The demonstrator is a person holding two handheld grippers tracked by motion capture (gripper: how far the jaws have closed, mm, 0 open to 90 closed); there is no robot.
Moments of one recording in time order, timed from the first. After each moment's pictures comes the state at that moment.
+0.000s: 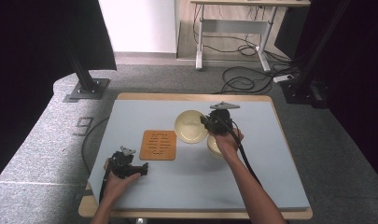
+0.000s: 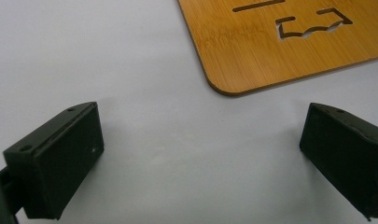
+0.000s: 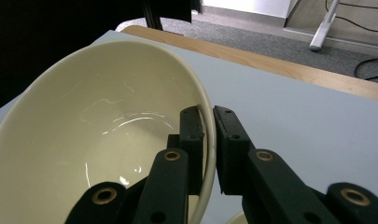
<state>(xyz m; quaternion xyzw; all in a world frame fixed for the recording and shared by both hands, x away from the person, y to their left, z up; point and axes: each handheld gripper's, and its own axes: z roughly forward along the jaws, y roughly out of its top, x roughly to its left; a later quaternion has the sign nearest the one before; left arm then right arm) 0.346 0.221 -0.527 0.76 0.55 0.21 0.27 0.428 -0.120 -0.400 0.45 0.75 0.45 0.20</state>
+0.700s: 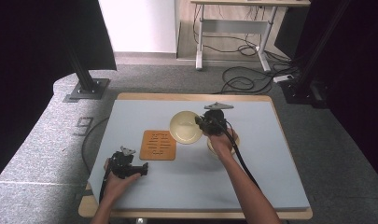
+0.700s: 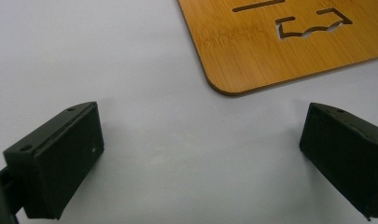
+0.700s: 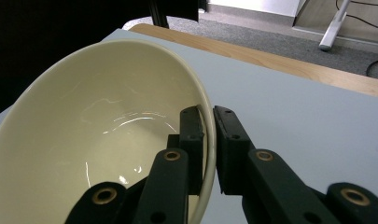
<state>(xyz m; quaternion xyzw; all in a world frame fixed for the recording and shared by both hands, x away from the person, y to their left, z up) 0.345 0.221 -0.527 0.76 0.55 0.21 0.27 0.432 -0.104 -0.407 0.45 0.75 0.45 0.19</state>
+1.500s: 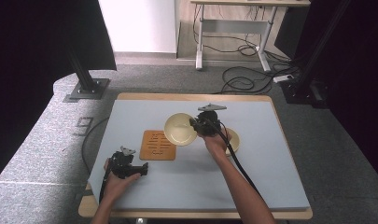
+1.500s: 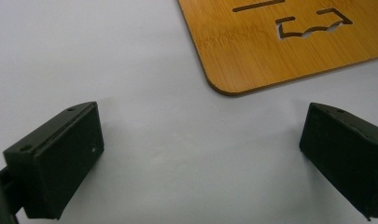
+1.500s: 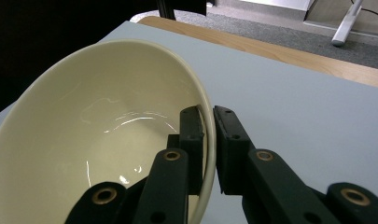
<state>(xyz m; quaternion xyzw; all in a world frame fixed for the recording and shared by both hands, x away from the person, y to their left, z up) 0.345 0.221 -0.527 0.76 0.55 0.21 0.27 0.436 -0.087 -0.417 0.44 0.76 0.45 0.18</state>
